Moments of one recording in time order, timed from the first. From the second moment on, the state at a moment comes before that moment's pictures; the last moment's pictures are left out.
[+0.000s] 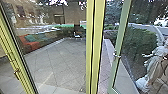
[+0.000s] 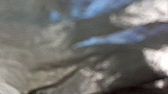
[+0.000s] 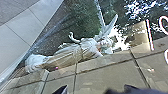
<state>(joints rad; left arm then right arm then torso) 1.56 3.03 -2.69 -0.49 0.17 0.50 -0.08 2.08 -2.10 -1.22 -0.88 0.19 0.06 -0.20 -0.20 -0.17</state>
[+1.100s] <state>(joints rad) 1.57 3.03 -2.69 -0.49 0.17 0.50 -0.08 2.13 -2.27 -1.12 -0.83 0.19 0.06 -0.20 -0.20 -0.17</state>
